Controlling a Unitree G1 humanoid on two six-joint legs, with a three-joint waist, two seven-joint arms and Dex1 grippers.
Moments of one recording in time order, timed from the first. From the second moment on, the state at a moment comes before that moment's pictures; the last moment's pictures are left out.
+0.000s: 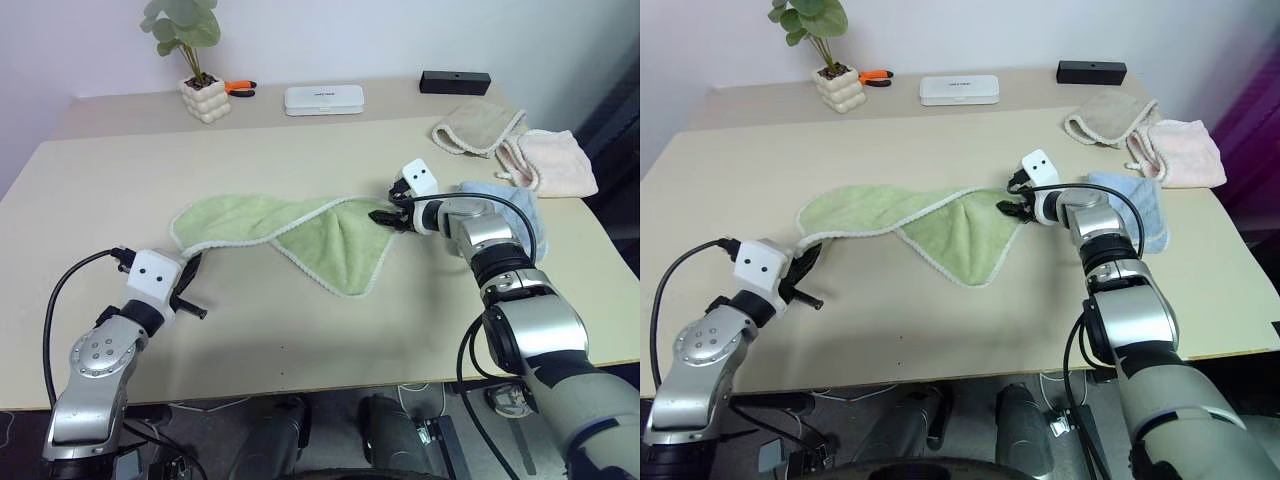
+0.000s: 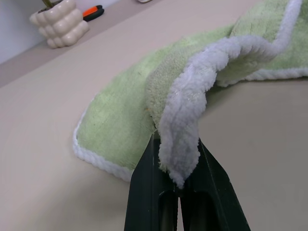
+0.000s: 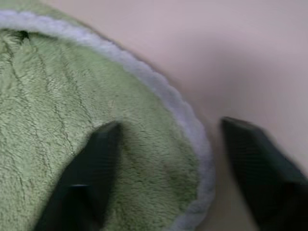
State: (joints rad) left arm 0.12 0.49 0.22 -0.37 -0.13 0.25 -0.42; right arm -1.04 -0.39 0.09 1.07 0.04 0.25 0.74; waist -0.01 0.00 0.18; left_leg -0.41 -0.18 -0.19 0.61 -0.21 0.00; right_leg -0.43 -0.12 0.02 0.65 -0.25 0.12
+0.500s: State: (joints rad) left arm -0.22 0.57 0.33 -0.13 -0.25 0.25 -0.45; right arm -1.14 -0.44 0.07 1.07 -0.04 0.02 0.62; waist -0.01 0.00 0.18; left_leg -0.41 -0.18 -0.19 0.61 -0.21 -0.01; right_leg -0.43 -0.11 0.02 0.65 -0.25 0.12
